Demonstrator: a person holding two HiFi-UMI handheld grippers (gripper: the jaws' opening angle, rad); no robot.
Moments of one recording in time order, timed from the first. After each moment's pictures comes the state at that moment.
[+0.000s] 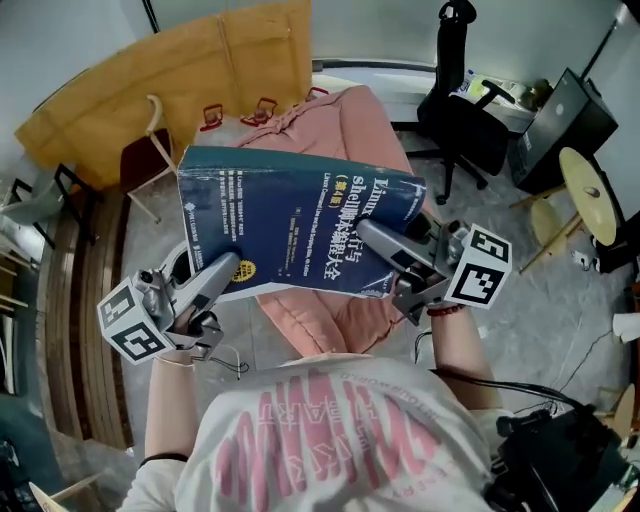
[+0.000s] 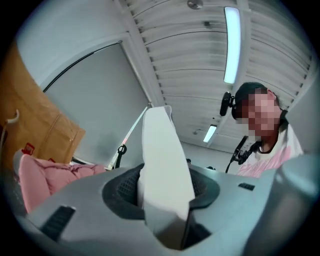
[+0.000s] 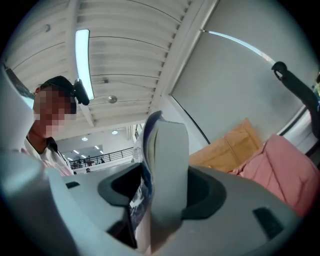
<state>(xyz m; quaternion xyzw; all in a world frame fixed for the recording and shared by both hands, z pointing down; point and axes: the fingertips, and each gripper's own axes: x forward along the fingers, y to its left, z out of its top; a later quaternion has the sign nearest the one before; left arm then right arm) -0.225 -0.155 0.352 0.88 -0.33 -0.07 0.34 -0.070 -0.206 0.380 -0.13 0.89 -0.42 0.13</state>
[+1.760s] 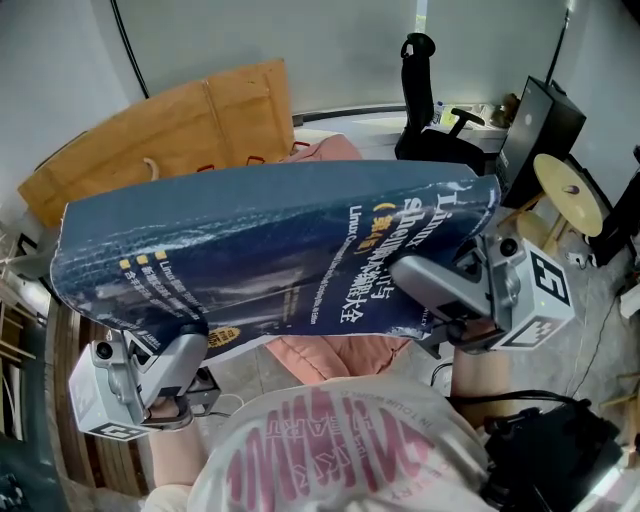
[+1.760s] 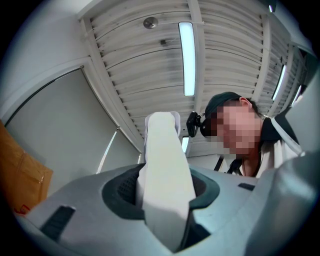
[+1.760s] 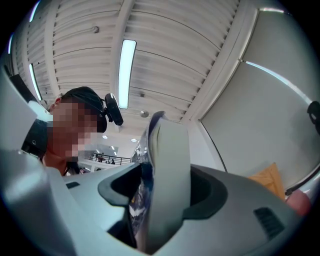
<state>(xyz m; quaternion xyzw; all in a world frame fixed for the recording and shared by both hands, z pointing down) -0.231 -0.150 0.221 0.93 -0.25 -0.19 0.18 -0.068 -0.206 0.229 -0.12 0.94 -0.23 0.24</state>
